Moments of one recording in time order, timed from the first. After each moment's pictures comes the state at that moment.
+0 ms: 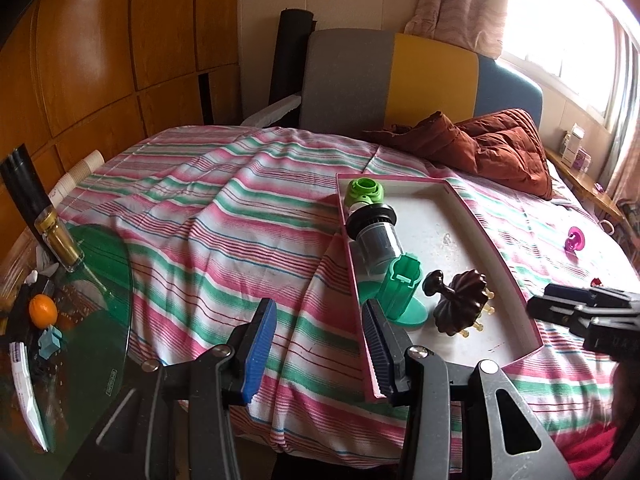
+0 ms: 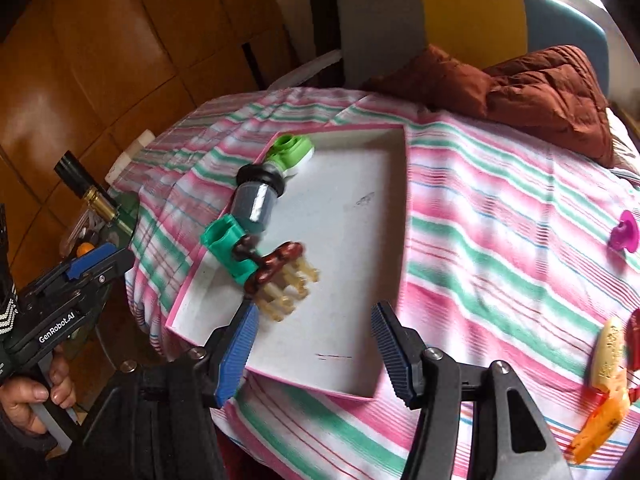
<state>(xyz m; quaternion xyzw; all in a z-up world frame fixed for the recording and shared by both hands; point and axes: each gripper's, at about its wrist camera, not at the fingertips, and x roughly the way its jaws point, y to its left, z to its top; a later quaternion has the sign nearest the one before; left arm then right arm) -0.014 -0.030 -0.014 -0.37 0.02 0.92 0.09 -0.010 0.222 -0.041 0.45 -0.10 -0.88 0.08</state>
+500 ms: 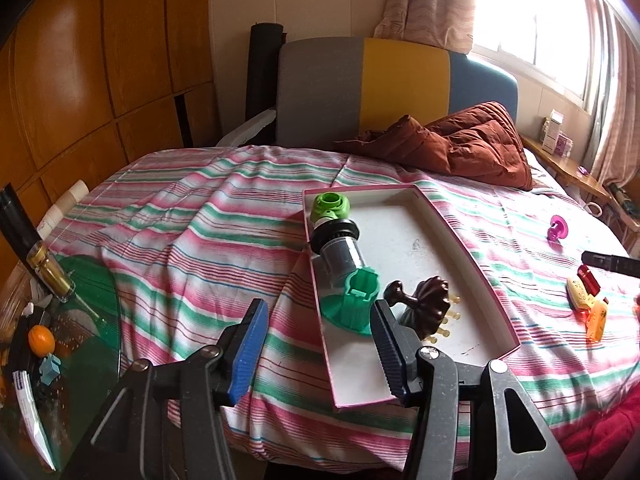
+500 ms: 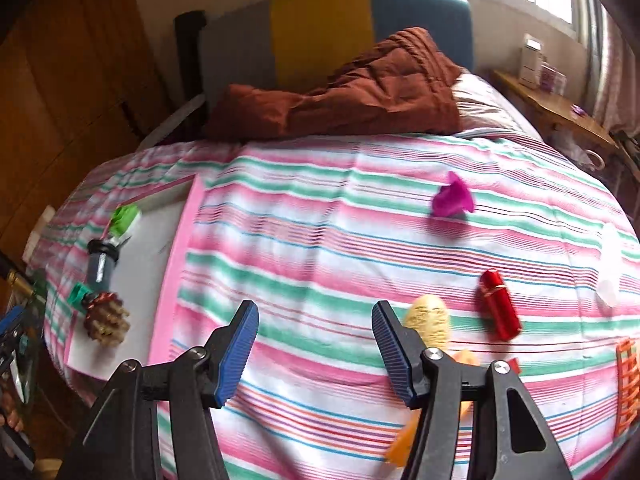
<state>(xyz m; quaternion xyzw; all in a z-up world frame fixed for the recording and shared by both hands) -0.006 0.002 0.002 -0.35 0.05 0.93 0.12 0.038 0.385 -0.025 0.42 -0.14 -0.89 -0.13</state>
